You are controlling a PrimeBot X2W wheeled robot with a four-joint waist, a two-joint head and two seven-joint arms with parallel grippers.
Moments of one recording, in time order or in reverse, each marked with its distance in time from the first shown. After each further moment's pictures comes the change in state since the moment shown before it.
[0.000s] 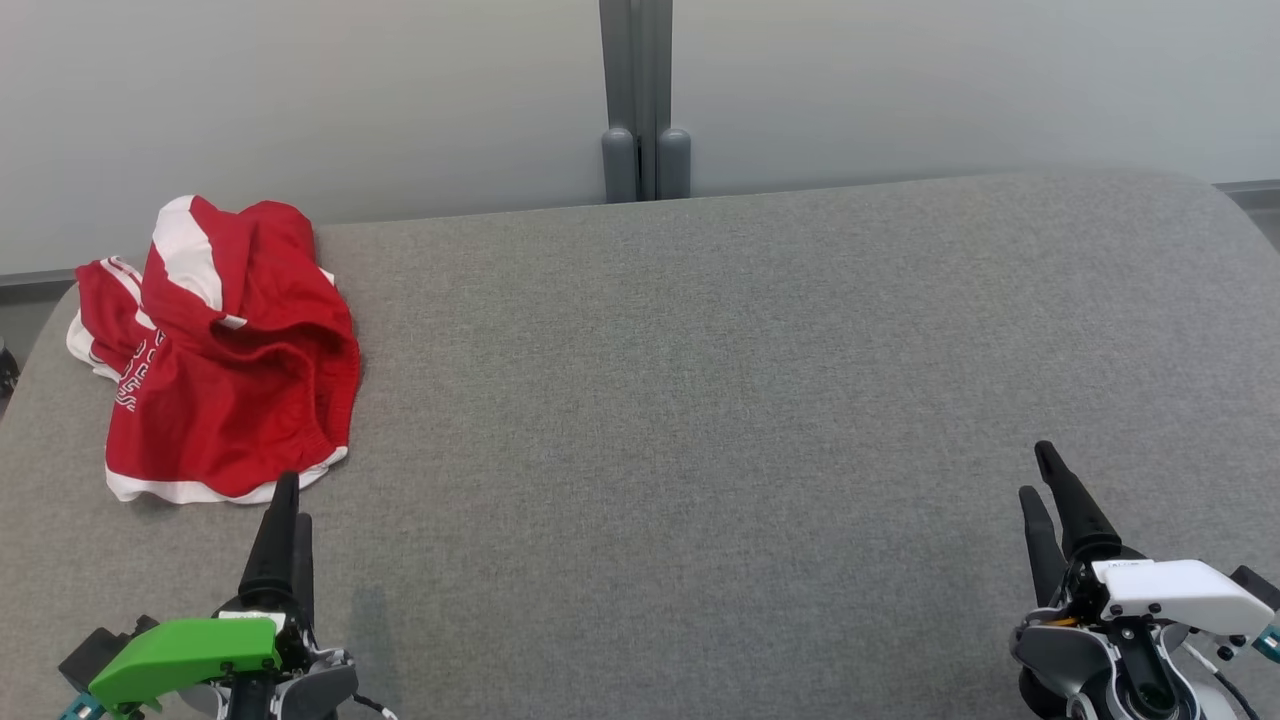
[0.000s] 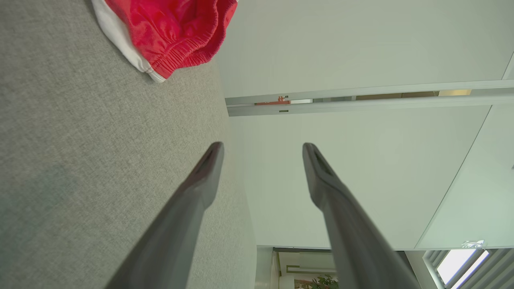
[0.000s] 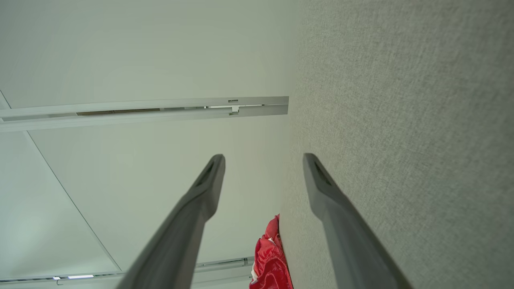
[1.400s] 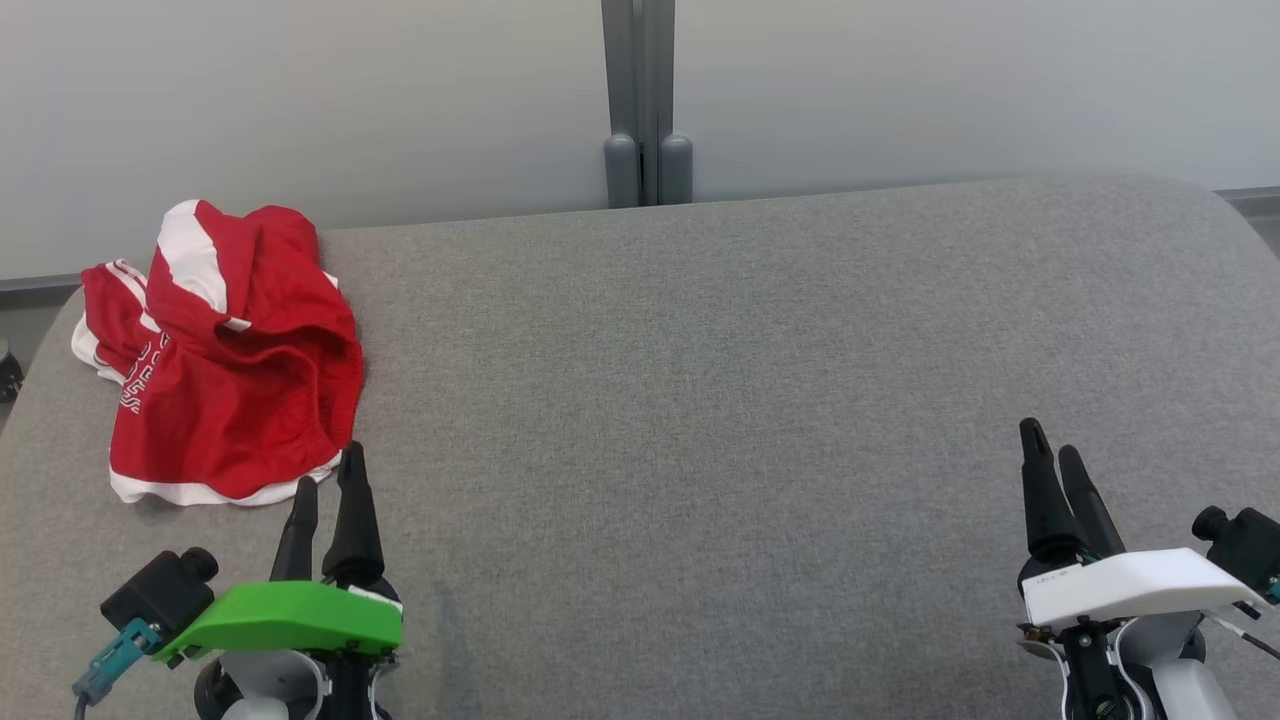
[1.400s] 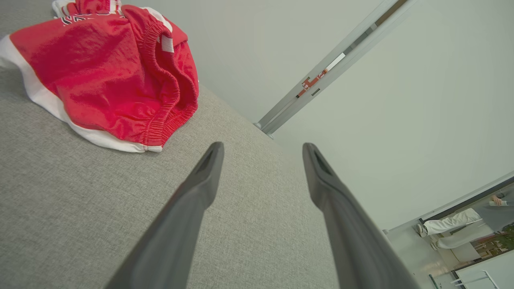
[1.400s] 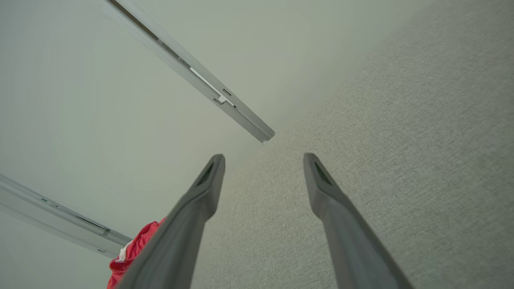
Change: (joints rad) left arm 0.004 0.002 -0.136 -0.112 0.688 0.137 -0.156; right arm 0.042 -0.003 0.044 -0.133 -0.750 0.000 -0.157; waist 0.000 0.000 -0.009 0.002
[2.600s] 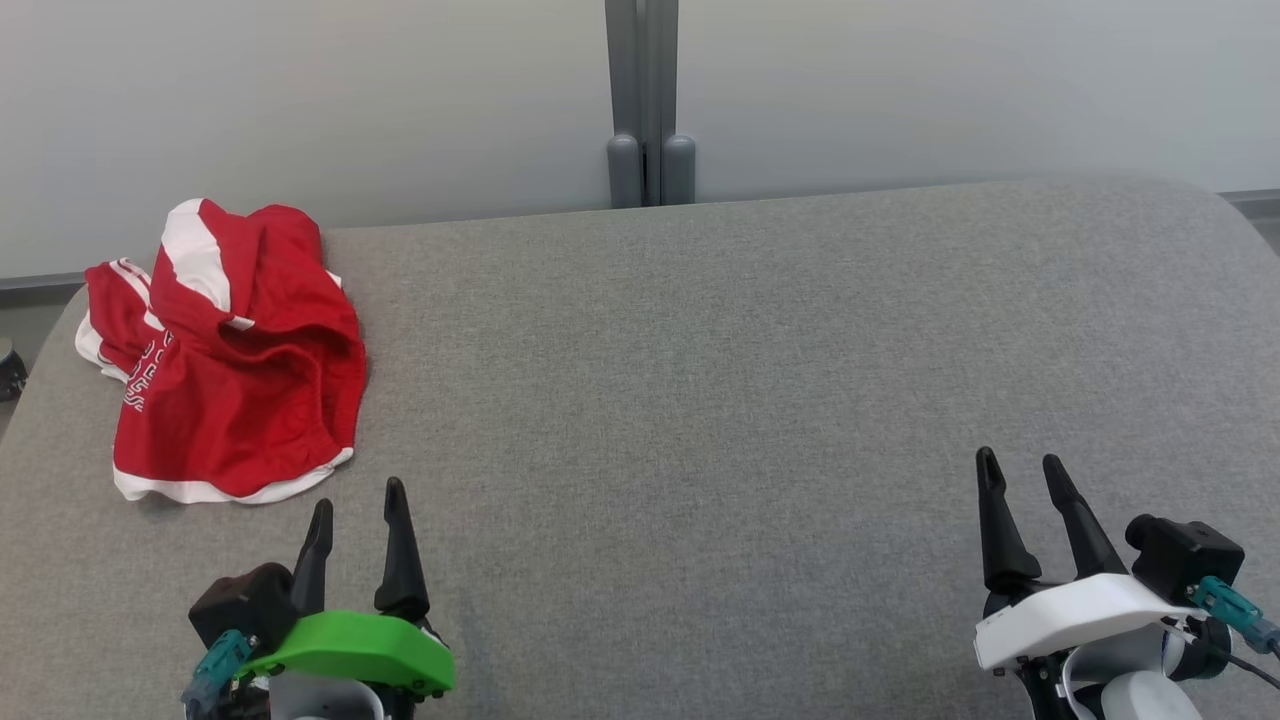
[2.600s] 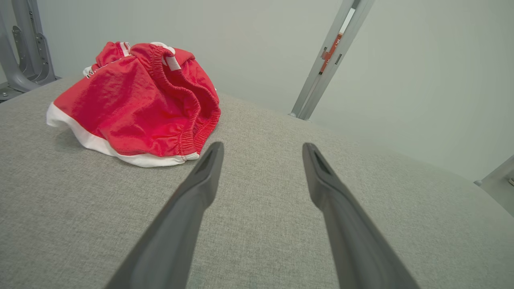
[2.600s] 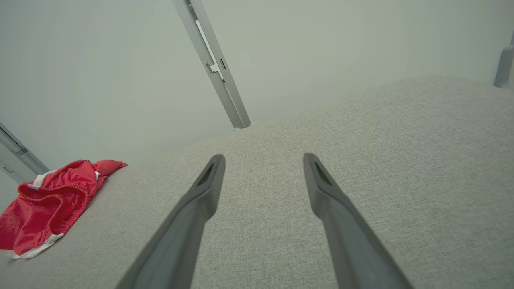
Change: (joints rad) left arm 0.022 0.002 -0.068 0.076 0.391 0.057 -0.093; right arm 0.012 -0.002 0.039 0.054 -0.453 0.000 -0.092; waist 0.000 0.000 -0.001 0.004
